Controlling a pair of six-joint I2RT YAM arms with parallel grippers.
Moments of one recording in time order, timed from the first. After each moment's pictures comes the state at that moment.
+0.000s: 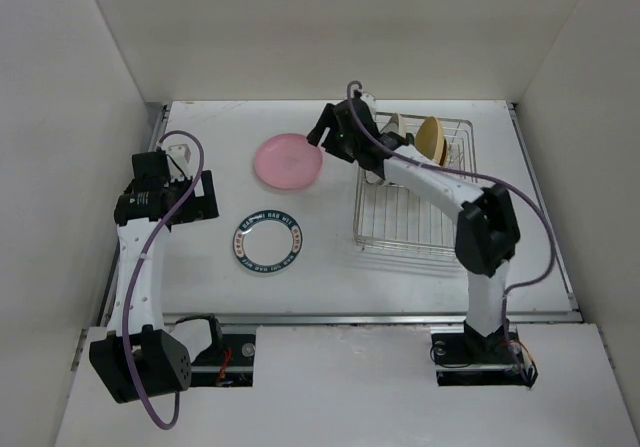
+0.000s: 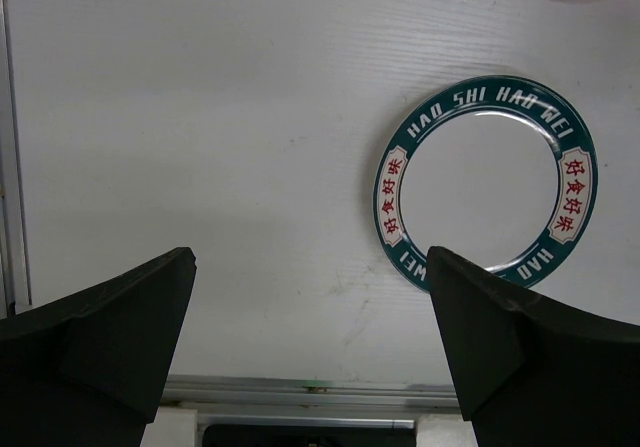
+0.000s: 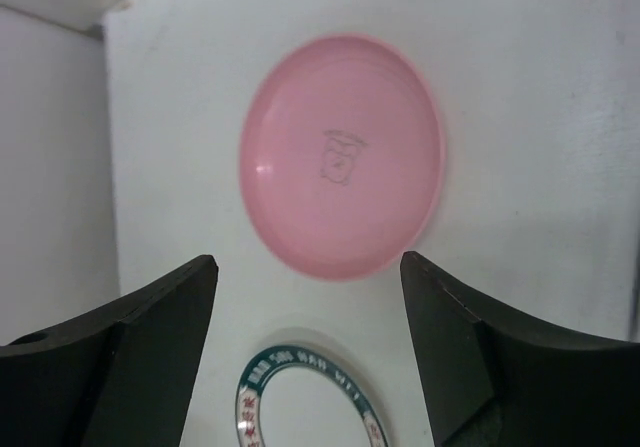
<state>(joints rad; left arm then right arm) 0.17 1.09 1.06 -0.88 0.11 0.00 0.65 2.02 1.75 -0.30 0.21 0.89</state>
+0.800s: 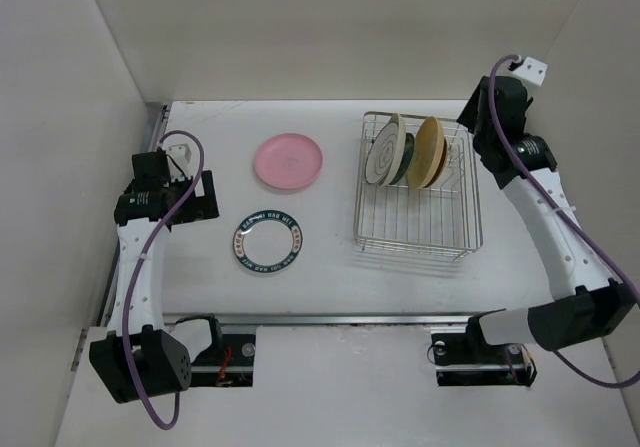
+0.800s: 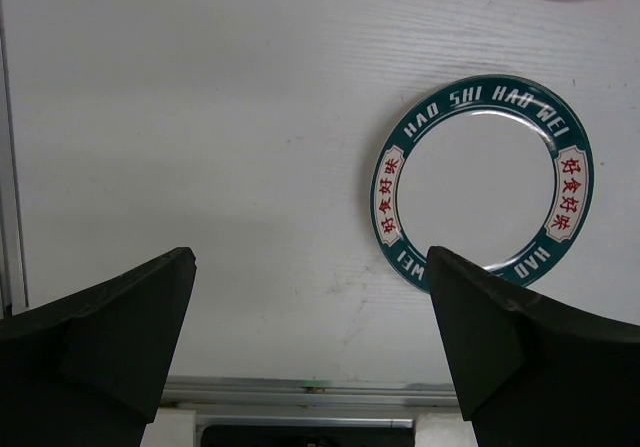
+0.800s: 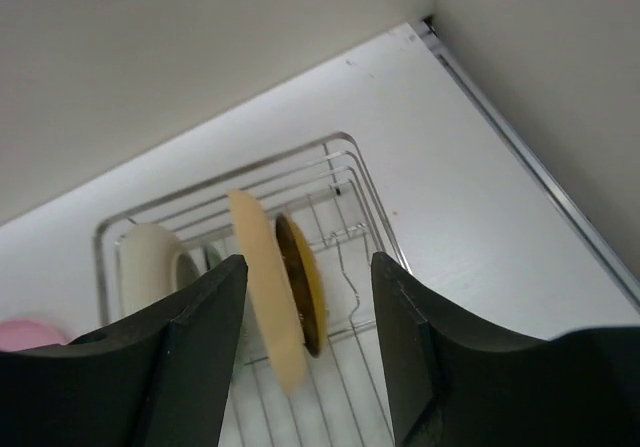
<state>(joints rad) 0.17 1.09 1.06 -0.88 0.11 0.00 0.26 1.33 1.52 -0.51 0.61 0.39</state>
